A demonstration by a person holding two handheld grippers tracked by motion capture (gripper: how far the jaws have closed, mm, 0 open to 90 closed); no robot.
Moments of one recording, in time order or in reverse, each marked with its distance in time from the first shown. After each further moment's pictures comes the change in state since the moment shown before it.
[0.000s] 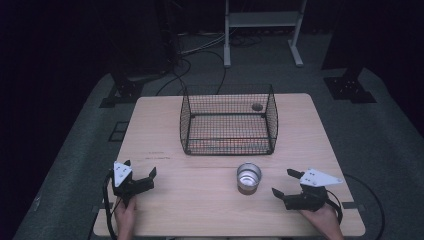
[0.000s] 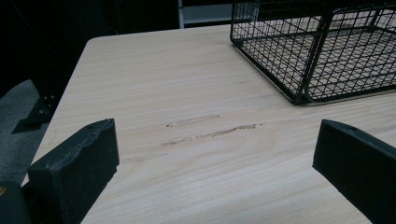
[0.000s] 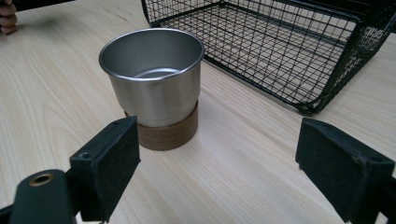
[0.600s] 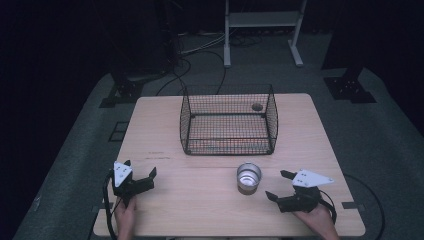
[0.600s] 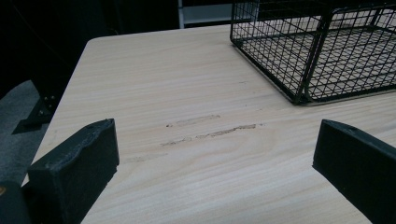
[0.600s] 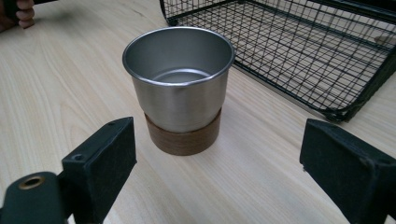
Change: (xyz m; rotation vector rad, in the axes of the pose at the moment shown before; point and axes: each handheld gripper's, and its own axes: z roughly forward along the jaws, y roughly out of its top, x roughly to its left) left arm 0.000 0.000 0.000 0.000 0.001 0.002; right arm 0.012 0.005 0.011 0.024 0.044 -0.023
